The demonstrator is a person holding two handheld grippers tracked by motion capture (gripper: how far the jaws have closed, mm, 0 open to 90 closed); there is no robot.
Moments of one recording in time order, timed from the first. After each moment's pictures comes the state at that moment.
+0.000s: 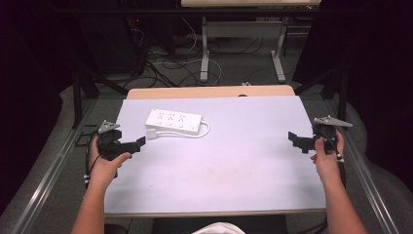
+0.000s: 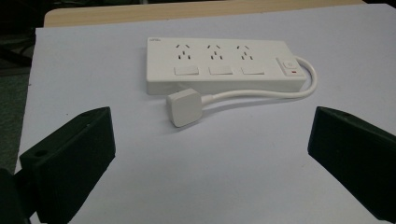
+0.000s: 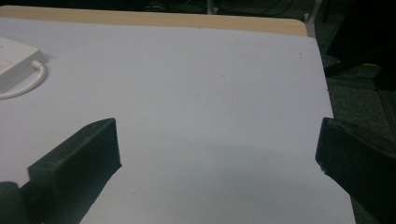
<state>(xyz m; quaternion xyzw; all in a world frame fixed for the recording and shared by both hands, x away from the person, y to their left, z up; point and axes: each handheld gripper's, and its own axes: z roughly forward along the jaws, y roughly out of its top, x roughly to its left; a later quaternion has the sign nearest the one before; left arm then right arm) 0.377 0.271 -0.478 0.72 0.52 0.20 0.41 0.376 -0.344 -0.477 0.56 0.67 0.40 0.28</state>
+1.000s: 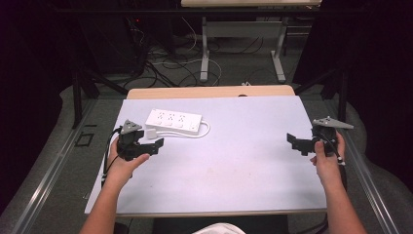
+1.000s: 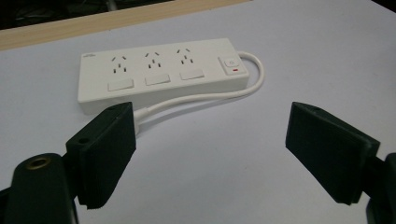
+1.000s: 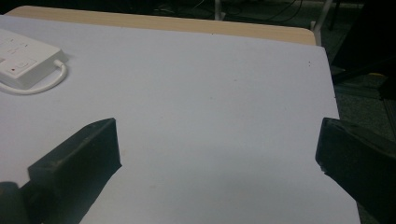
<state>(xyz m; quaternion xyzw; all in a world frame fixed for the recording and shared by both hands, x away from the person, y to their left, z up) 0.370 0.215 -0.468 0.76 0.46 0.20 0.41 0.363 -0.335 -0.466 0.54 0.68 0.41 0.28</state>
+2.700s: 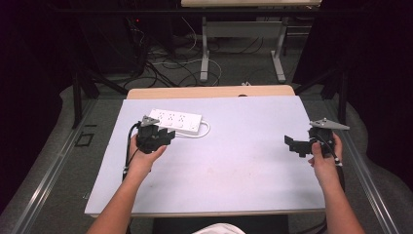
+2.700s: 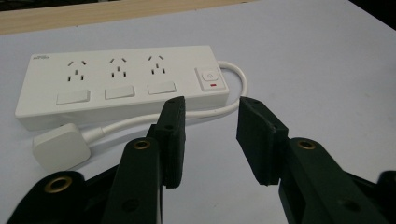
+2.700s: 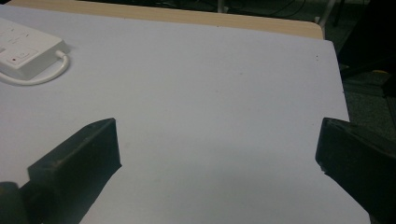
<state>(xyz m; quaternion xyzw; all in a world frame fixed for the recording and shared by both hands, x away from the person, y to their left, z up) 0.399 0.170 -0.477 0.75 0.49 0.18 0.41 0.362 -0.329 -0.471 0.54 0.69 0.40 0.28</state>
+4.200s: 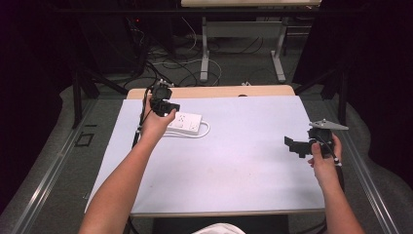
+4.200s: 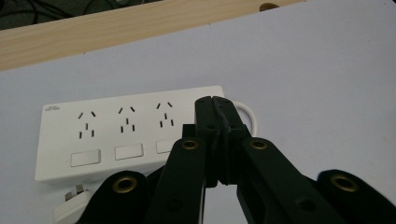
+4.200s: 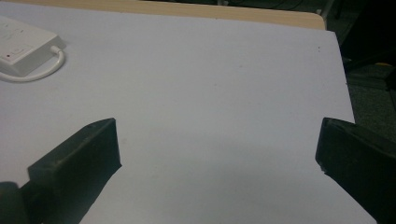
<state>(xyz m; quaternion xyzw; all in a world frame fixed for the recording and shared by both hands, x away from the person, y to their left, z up) 0.483 0.131 -0.414 0.77 0.53 0.15 0.33 0.365 -0.331 -0.478 0.54 0.69 0.40 0.27</state>
